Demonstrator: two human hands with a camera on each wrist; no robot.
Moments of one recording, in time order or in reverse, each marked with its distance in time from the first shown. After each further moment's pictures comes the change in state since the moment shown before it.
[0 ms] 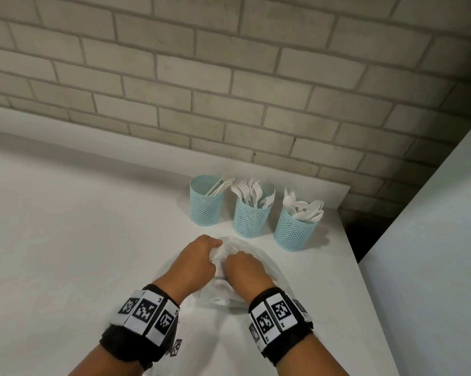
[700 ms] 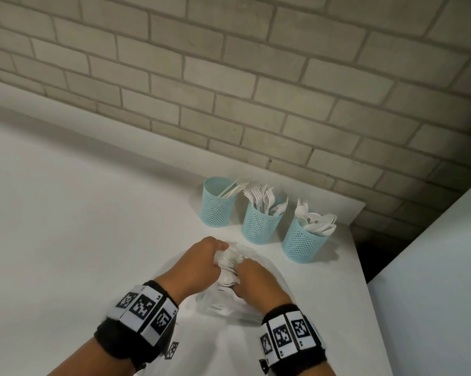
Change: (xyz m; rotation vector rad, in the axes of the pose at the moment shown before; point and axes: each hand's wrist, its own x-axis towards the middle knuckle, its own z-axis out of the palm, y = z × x) left_hand -0.009 0.003 -0.006 -0.094 -0.005 -0.057; right_hand -0.015 0.015 0.000 0.223 0.043 -0.086
